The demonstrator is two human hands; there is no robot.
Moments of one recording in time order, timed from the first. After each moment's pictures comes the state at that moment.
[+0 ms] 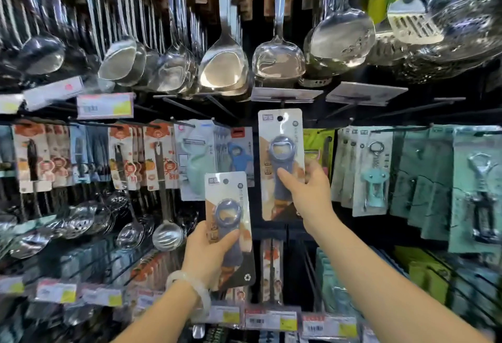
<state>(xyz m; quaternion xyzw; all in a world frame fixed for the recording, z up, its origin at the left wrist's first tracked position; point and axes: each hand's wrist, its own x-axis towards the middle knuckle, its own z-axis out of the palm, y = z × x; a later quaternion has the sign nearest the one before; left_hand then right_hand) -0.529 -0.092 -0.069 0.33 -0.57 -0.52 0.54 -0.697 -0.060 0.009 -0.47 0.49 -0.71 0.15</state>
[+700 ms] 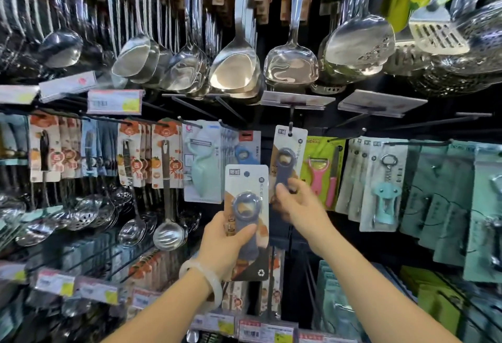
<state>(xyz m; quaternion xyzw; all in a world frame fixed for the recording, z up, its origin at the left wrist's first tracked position) -0.557 -0.095 -0.052 0.29 -0.60 -0.50 0.56 -0.706 -0.063 -0.004 -0.55 0.56 -0.57 0.22</state>
